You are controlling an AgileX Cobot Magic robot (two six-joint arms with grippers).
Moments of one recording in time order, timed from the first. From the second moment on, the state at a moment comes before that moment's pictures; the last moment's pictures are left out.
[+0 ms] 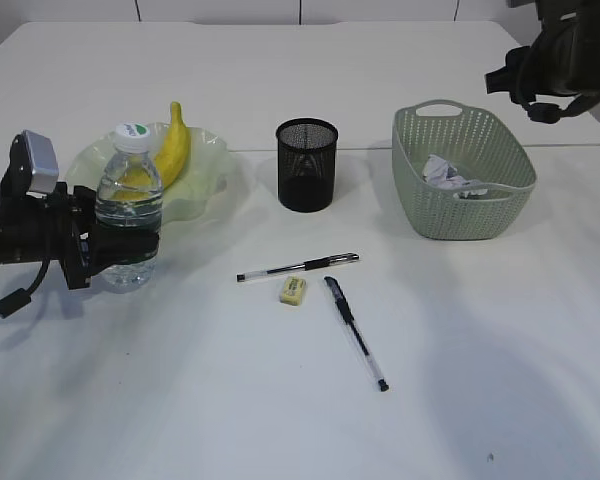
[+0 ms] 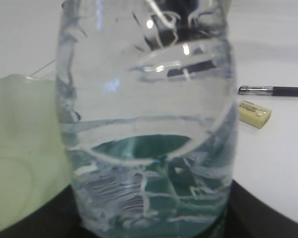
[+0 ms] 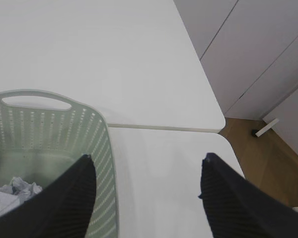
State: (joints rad) left arm 0.15 2.17 -1.03 -1.77 1.09 2.67; right arm 0.16 1.90 -1.40 1.71 -0.46 -1.87
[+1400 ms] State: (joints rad) left arm 0.15 2.33 -1.08 -1.84 1.23 2.72; right arm 0.16 1.90 -1.40 1.71 -0.46 -1.87
